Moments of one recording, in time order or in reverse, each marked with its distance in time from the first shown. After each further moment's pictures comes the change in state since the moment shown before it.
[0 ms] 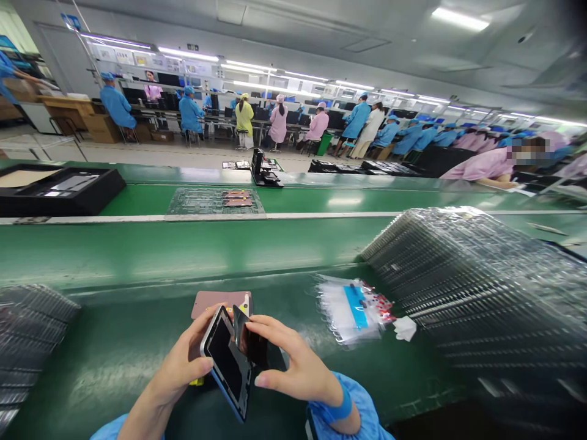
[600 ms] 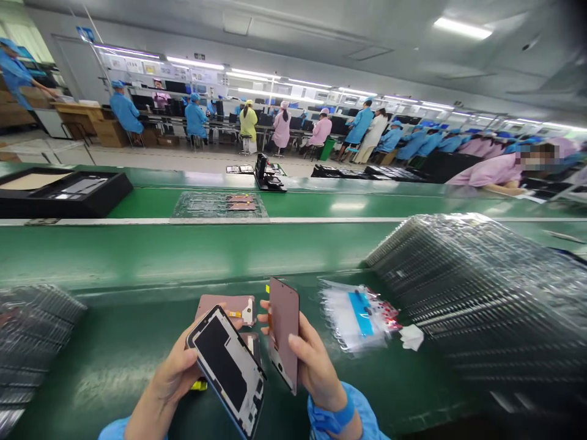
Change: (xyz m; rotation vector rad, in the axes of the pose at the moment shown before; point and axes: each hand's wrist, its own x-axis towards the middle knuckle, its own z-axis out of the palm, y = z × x) left_hand 0.003 0.001 -0.012 -0.490 -0.096 -0.148; right_hand 0.001 0.007 0.013 0.698 0.356 0.135
